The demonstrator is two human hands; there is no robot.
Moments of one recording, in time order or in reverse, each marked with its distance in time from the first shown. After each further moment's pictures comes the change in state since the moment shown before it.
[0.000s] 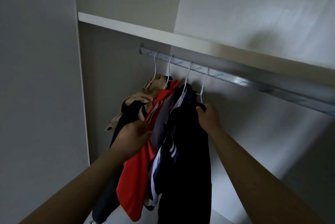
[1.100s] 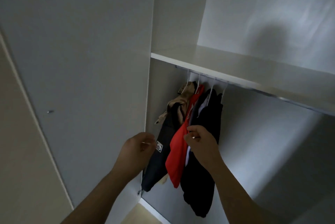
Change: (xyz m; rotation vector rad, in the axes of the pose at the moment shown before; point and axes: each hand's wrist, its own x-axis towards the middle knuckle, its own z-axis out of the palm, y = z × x) left_hand -0.187 0.039 -0.227 -0.092 0.013 -0.098; right_hand -0.284 -0.179 0.000 0.175 -0.234 -0.064
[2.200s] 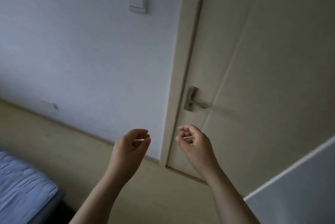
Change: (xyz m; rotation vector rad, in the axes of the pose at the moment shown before) left_hand -0.618 -0.042 -0.293 0.126 1.211 -0.778; right_hand -0.496 -0.234 0.319 0.272 -1.220 -0.550
